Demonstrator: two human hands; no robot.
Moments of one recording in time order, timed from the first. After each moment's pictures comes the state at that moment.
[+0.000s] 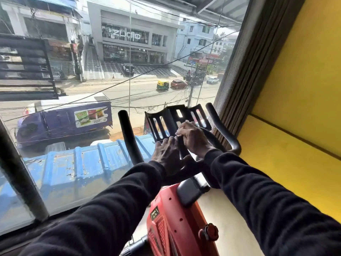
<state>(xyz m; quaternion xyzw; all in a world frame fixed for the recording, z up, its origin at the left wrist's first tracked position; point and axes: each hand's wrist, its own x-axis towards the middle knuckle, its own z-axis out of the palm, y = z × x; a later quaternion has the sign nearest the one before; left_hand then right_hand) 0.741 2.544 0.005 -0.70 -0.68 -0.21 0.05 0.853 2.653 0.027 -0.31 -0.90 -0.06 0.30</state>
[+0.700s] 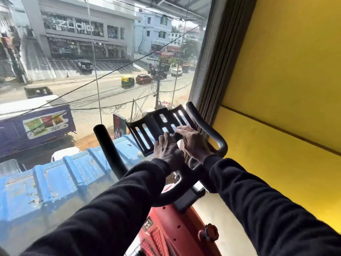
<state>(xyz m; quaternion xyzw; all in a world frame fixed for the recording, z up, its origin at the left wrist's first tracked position) 0.741 2.602 0.028 -0.72 -0.65 -0.25 -0.08 0.871 2.670 0.020 -0.42 -0.84 -0.04 0.33</state>
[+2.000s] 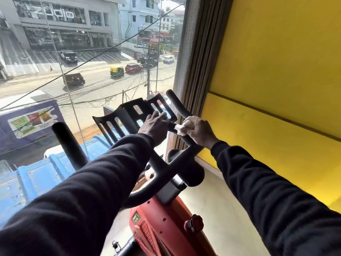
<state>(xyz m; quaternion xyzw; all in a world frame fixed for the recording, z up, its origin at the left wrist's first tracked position) 0.769 2.677 0.041 -0.81 -0.54 -0.20 0.07 0.968 2.691 0.031 -0.52 -0.78 0.04 0.34</state>
